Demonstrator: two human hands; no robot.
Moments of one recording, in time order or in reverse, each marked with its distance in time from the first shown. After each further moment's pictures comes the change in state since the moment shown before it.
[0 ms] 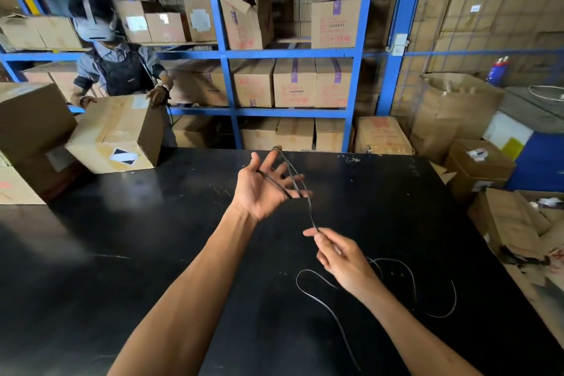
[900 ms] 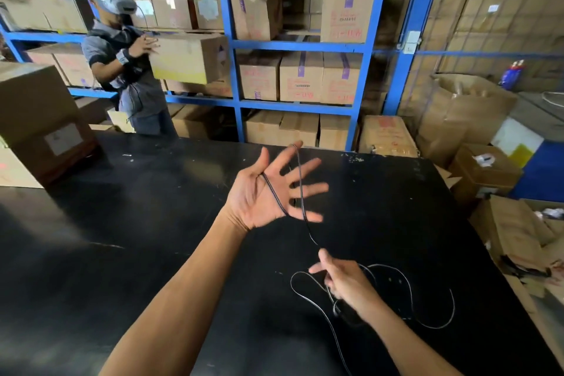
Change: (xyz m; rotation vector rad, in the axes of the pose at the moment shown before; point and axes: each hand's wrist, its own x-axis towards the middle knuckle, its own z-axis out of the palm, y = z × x) left_hand -0.011 0.000 -0.001 0.159 -0.555 -0.257; right_hand 0.006 0.052 -0.016 -0.046 0.004 0.378
